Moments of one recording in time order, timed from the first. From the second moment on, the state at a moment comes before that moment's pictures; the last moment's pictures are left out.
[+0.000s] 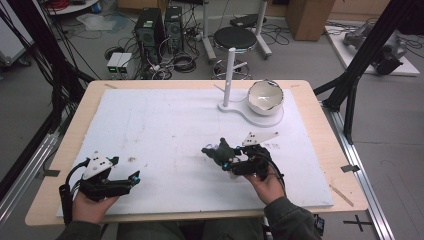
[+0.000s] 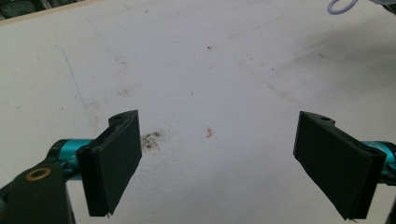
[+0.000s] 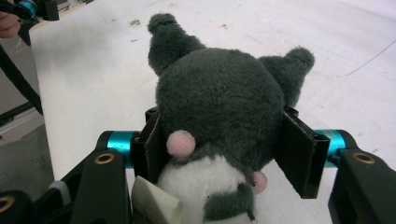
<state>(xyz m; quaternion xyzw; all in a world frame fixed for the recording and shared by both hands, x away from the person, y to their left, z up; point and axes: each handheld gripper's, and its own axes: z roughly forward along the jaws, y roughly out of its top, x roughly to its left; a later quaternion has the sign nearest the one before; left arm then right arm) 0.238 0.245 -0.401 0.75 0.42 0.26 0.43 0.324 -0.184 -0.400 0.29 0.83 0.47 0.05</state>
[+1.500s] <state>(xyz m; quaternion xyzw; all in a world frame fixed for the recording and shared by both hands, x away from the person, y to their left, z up) 0.238 0.247 -0.400 0.75 0.42 0.26 0.44 0.363 -0.196 -0.338 0.26 0.82 0.50 0.06</state>
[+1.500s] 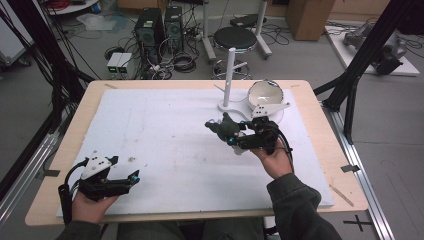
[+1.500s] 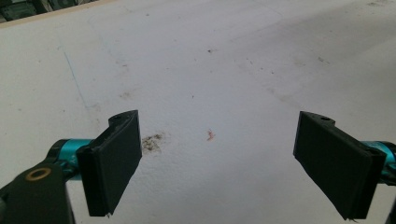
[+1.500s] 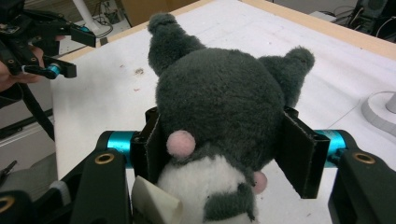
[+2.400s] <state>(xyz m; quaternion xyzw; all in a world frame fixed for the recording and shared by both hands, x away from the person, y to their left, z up) 0.239 0.248 -0.400 0.75 0.42 0.26 0.44 0.392 -0.202 -0.302 0.26 0.82 0.50 0.08</state>
